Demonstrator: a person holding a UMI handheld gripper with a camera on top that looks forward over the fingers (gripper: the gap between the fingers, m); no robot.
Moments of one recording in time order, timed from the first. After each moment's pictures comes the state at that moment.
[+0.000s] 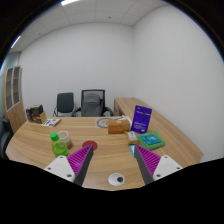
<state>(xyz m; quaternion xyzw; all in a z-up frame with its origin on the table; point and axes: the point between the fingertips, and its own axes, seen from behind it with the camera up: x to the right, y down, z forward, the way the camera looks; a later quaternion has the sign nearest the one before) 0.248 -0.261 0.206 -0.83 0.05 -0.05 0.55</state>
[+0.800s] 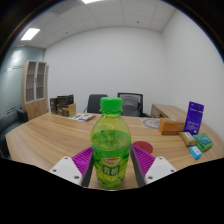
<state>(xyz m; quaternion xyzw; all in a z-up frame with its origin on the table) 0.051 -0.147 0.073 -0.79 -0.08 0.05 0.60</state>
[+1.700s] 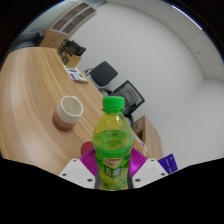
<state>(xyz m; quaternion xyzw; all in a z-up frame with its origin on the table) 0.154 -0.066 0.100 -0.77 -0.34 -0.24 0.48</state>
